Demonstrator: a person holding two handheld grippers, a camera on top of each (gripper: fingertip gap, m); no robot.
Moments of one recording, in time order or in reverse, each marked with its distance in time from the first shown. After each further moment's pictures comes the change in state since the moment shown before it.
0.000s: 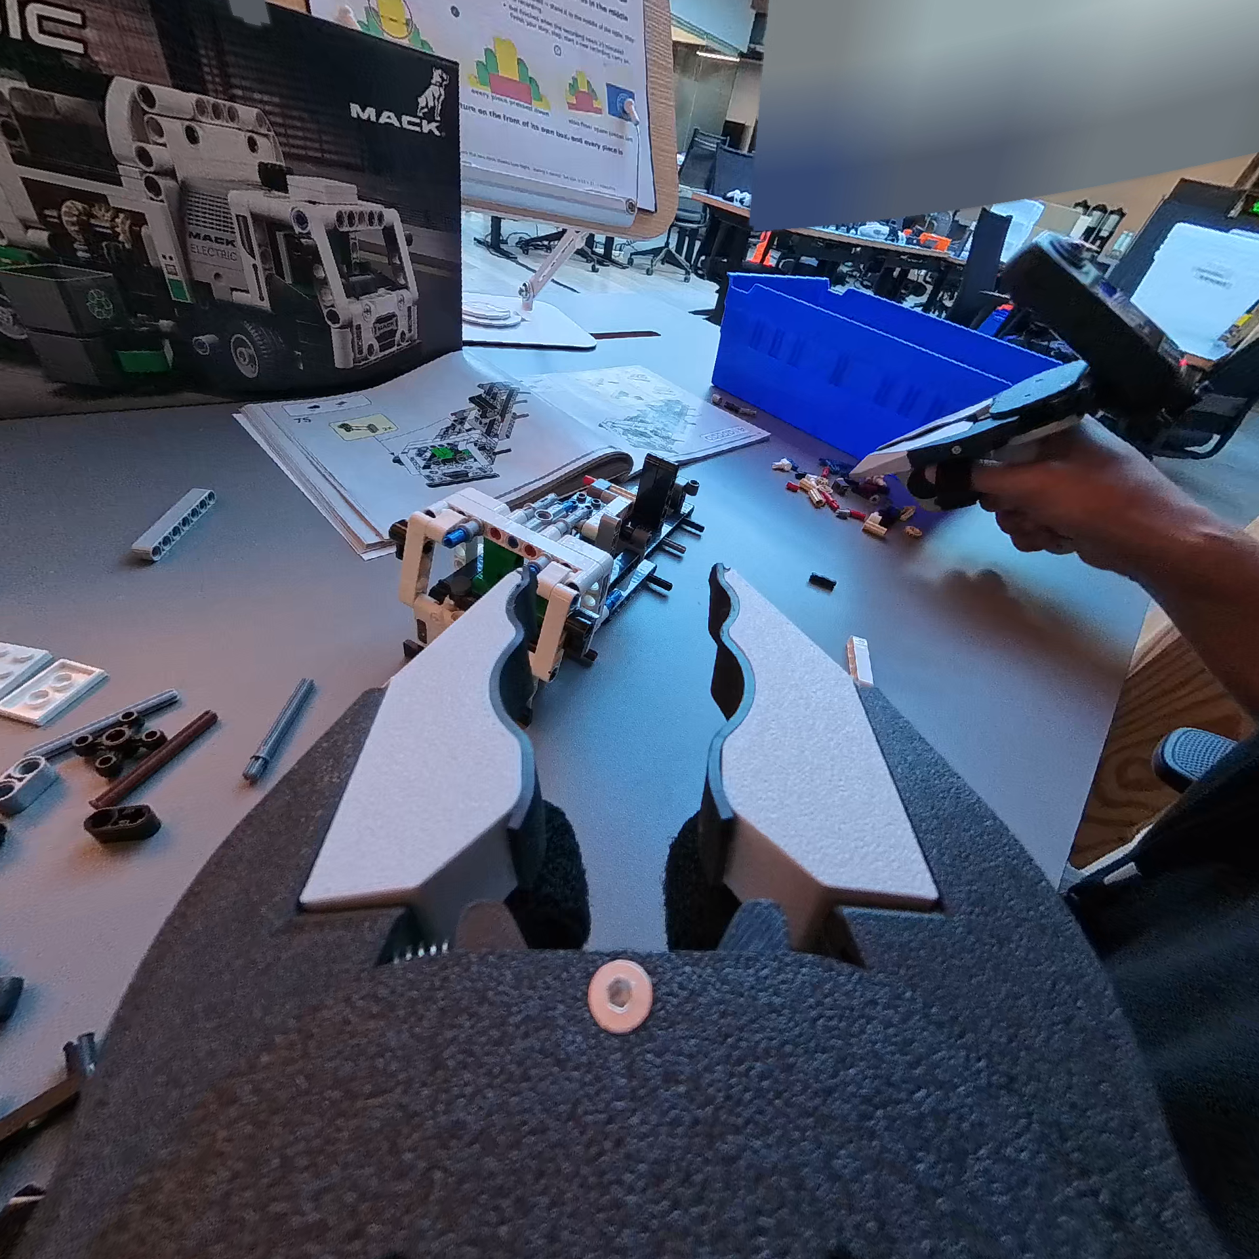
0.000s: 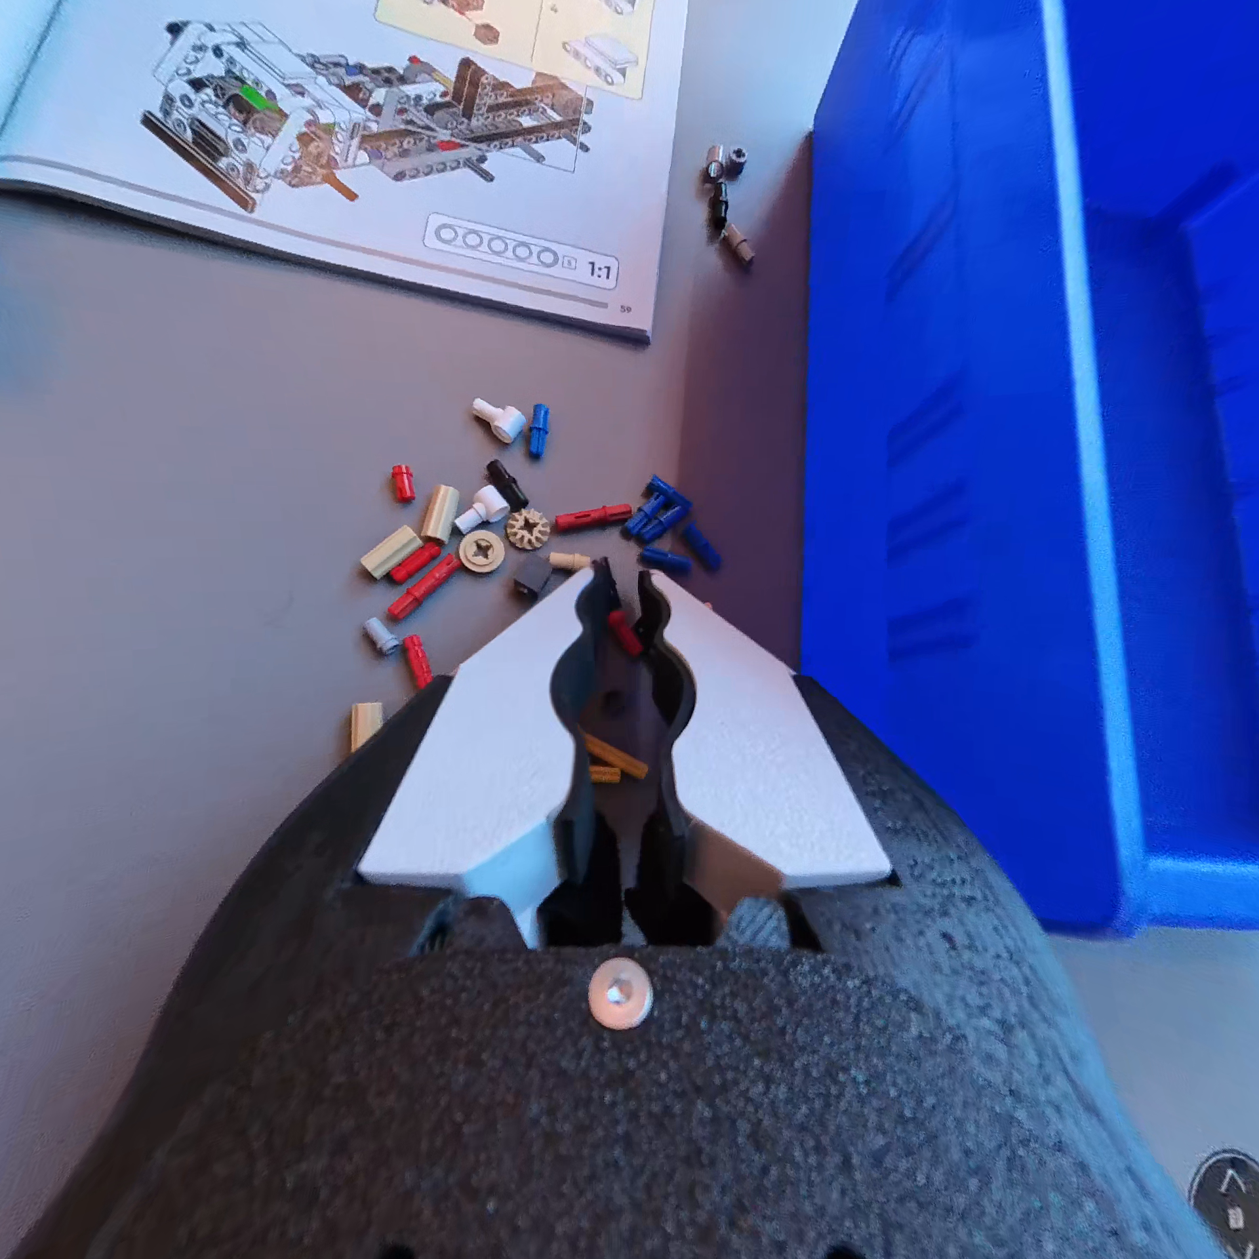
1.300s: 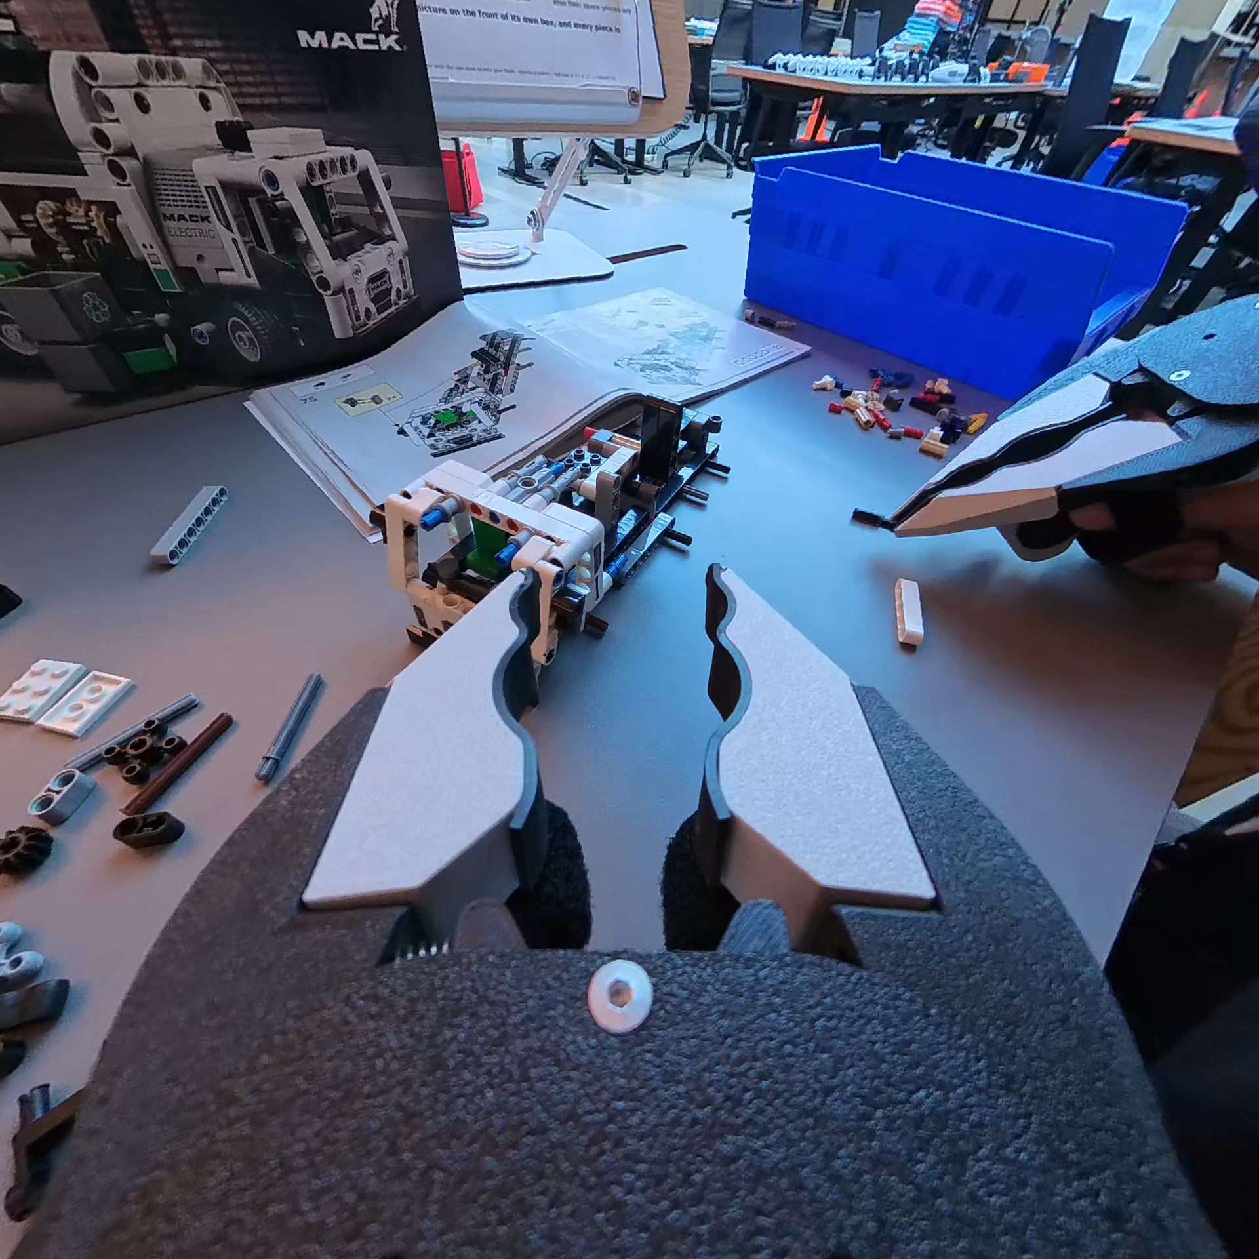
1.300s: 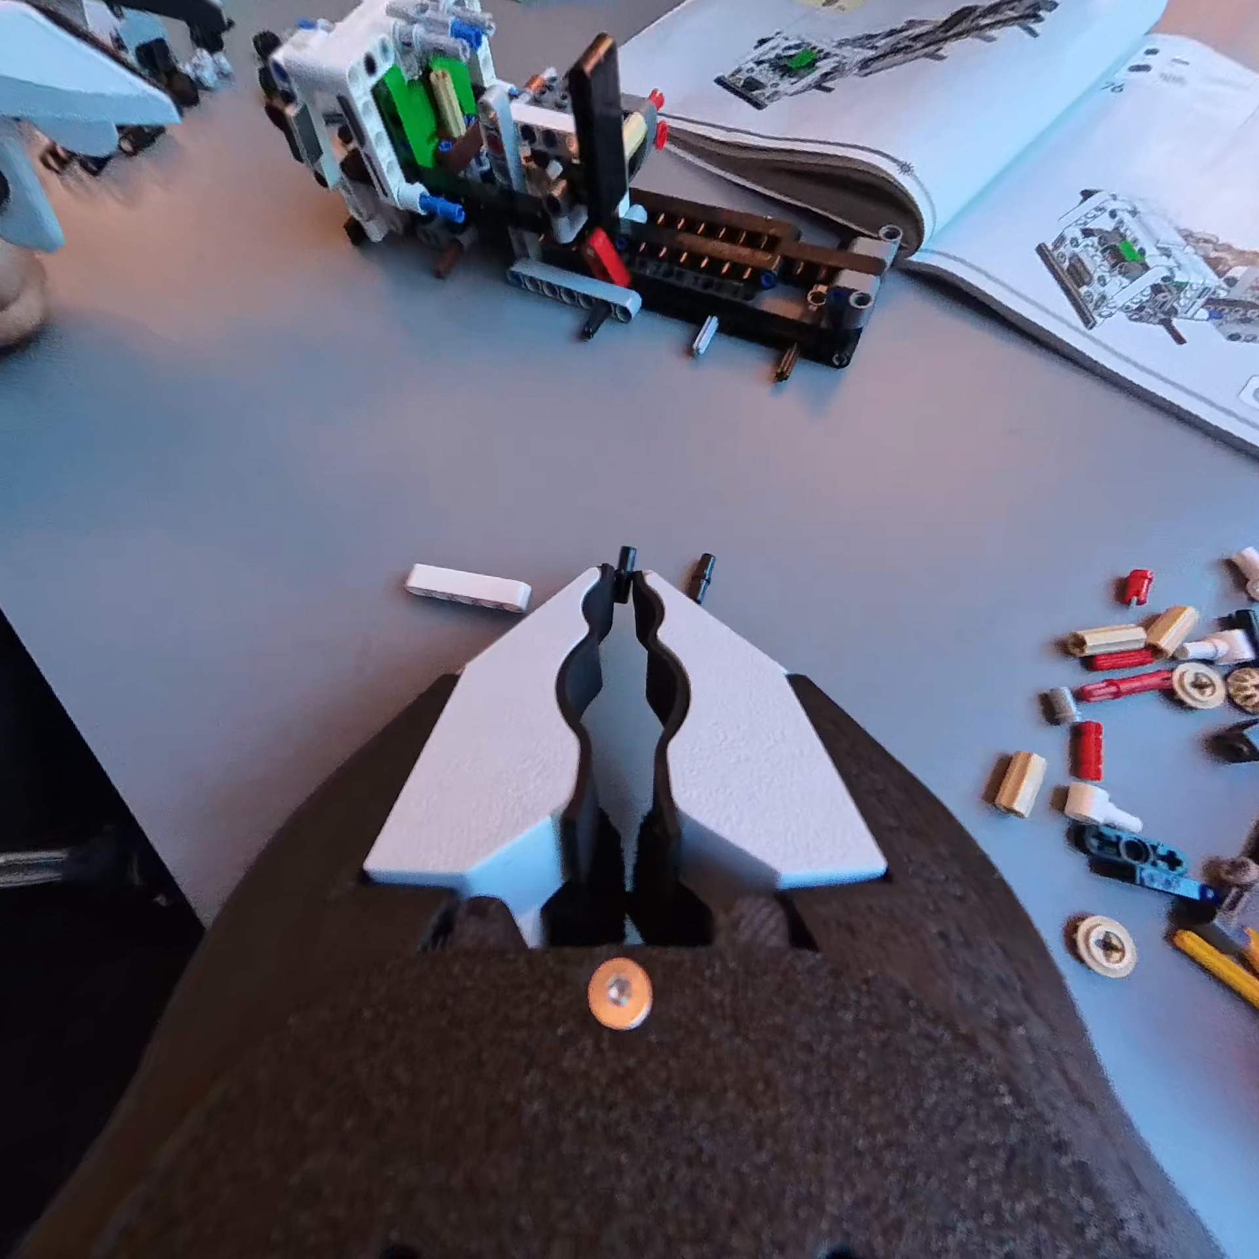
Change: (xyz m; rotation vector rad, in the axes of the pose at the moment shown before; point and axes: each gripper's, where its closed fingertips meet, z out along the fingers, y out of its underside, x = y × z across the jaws) left arm 0.005 0.016 0.012 -0.110 -0.063 0.131; right arm -0.184 0.018 -0.069 0.177 -0.637 -0.263
